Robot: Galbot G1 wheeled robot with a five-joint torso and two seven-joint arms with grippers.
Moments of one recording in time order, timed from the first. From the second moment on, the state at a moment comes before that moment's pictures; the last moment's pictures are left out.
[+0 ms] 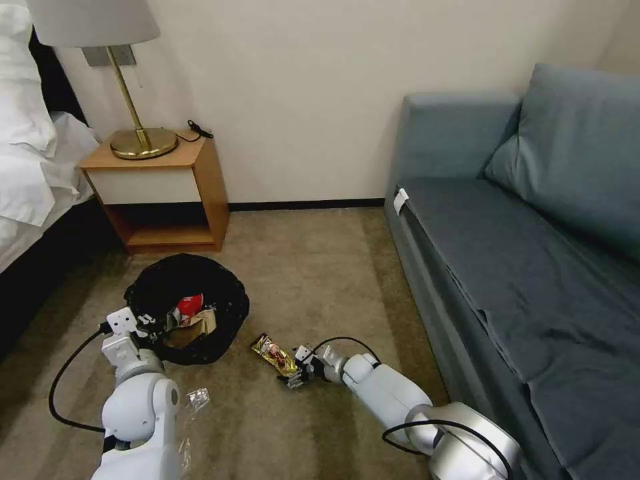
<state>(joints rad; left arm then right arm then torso) 1.29 -1.57 -0.79 -1.95 -0.17 0.40 -0.35 -0.50 1.61 -0.34 0.30 0.12 0.29 -0.53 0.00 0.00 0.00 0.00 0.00</state>
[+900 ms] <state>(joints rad) 1.28 -1.57 -0.79 -1.95 -0.17 0.40 -0.35 -0.50 1.61 -0.32 0.28 0.11 0.32 -0.54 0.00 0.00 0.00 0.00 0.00</state>
